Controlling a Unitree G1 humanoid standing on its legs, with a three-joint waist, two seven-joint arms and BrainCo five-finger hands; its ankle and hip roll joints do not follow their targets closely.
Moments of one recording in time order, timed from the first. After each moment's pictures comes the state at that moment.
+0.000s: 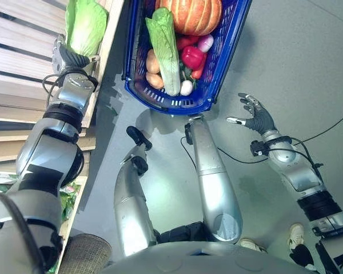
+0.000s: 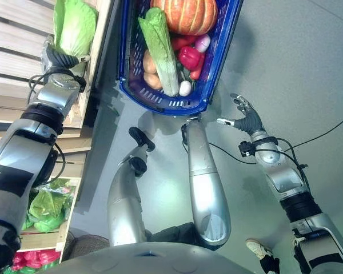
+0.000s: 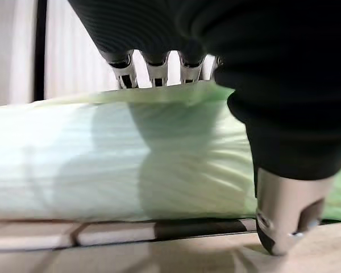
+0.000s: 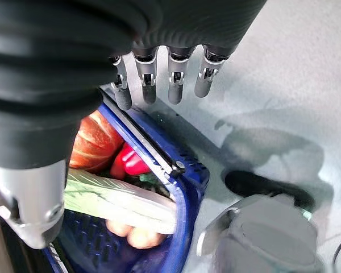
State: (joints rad) left arm -1.12 0.62 -0.44 1.12 -0.26 0.24 0.41; right arm -0.22 -0.69 0.25 0.09 0.34 -0.02 -0.10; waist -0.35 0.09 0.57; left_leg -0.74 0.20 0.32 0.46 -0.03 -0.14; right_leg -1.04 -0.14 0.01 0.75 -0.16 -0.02
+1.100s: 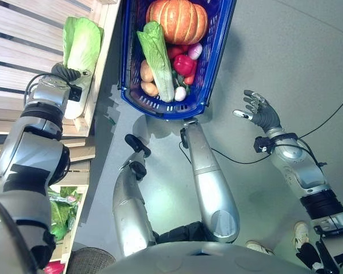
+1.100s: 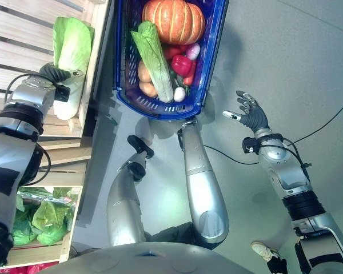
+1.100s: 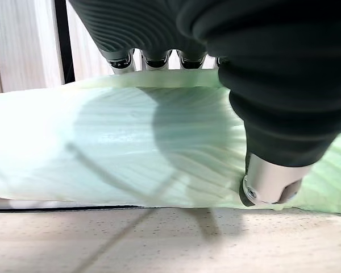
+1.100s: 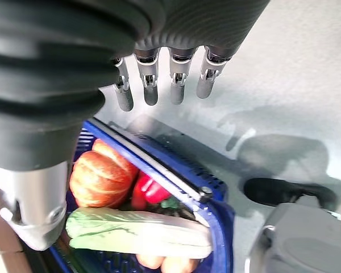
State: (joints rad) left arm -1.09 0.68 -0.45 1.15 -0.31 0.29 0.12; right arm -0.22 -0.69 0.21 0.07 0.45 0.02 -0.10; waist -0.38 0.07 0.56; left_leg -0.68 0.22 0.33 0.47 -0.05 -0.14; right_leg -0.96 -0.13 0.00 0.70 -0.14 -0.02
